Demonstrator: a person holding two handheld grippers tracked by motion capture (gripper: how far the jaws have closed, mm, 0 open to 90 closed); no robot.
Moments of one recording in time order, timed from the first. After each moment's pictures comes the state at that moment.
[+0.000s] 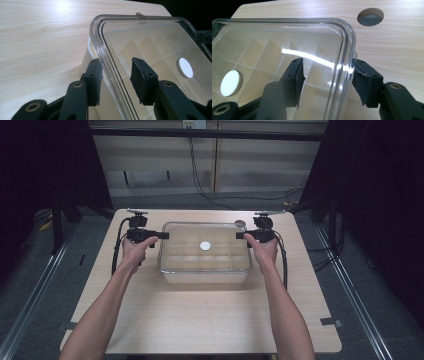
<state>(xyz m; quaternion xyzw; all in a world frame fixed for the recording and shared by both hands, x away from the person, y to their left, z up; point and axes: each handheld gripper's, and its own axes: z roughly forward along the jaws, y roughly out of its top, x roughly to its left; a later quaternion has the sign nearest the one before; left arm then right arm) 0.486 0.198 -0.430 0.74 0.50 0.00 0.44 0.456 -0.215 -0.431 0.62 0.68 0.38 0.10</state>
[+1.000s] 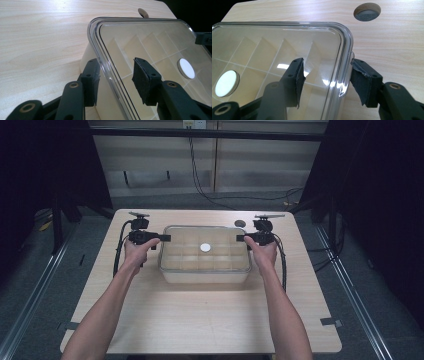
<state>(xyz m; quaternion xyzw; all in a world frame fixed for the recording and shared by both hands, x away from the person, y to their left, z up) 0.490 0.196 -0.443 0.74 0.51 -0.01 0.44 0.454 -0.216 -0.441 0.62 0.68 0.38 0.10</state>
